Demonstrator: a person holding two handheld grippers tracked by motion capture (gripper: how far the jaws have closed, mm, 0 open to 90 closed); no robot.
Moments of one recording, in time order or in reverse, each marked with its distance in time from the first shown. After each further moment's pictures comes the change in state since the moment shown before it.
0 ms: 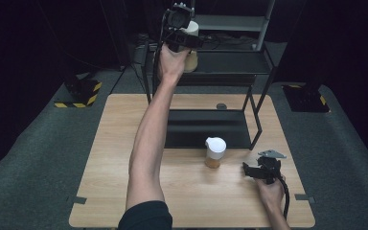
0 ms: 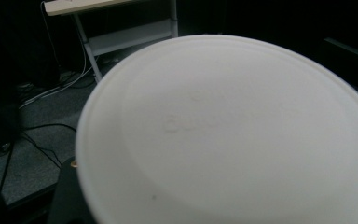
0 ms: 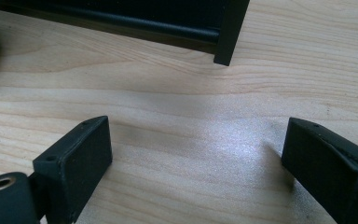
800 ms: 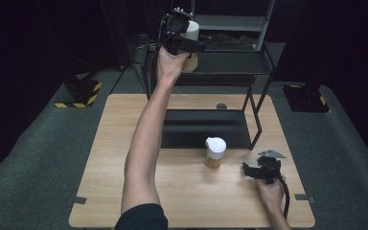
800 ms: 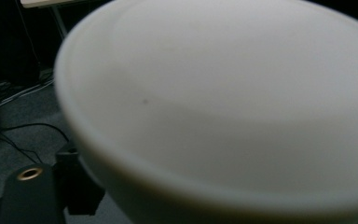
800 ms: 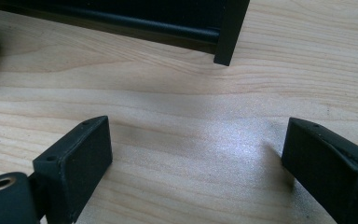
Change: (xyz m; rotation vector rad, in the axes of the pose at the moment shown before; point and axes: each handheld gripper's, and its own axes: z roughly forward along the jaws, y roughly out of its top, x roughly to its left) left arm 0.012 -0.006 0.005 0.028 -0.058 0.004; right arm 0.000 0.000 0.000 0.000 0.000 -0.001
